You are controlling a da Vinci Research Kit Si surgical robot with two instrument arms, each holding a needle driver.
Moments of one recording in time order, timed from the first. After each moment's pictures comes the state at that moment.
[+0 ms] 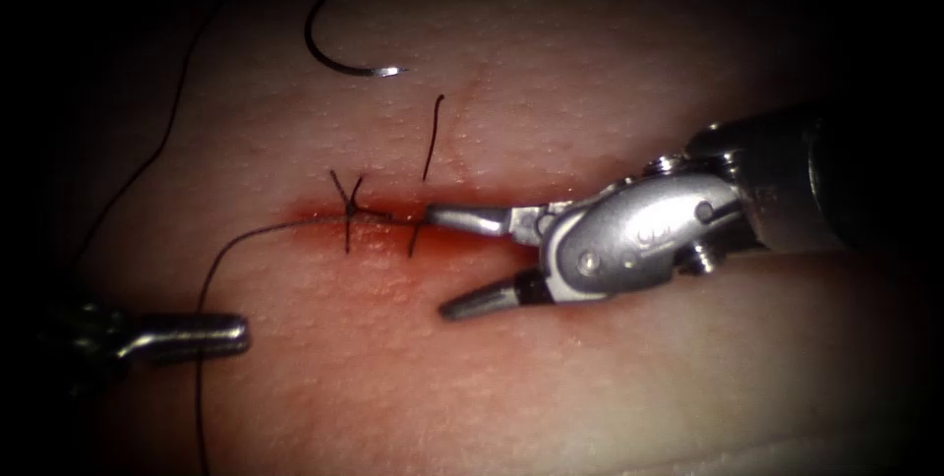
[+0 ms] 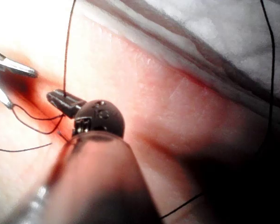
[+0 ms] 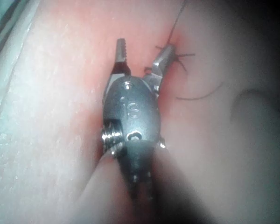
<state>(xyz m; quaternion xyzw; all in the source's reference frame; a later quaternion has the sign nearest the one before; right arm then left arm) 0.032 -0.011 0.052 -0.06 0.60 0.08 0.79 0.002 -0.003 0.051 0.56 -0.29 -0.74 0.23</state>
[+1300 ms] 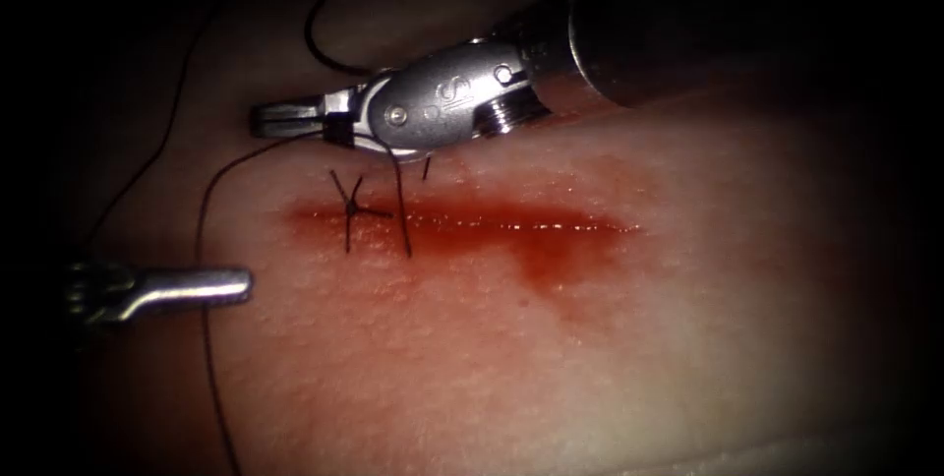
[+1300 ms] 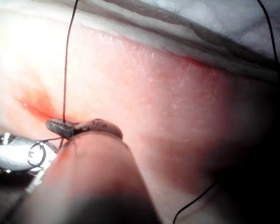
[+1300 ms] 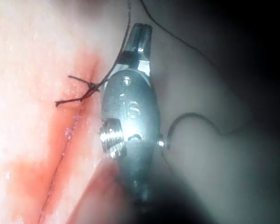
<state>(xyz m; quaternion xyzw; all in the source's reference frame) 0.043 -0.004 0.058 0.00 0.67 0.05 0.74 0.001 0.001 0.049 0.50 -0.36 -0.70 0.36</state>
